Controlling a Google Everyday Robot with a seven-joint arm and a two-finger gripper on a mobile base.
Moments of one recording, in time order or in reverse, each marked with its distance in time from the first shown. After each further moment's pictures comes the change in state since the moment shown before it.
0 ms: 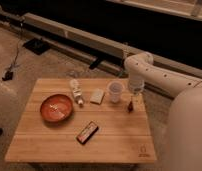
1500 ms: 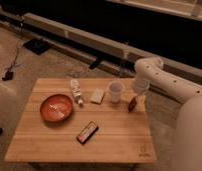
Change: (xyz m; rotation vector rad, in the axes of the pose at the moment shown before) arm 0.020 -0.026 0.023 0.173 -0.158 -0.311
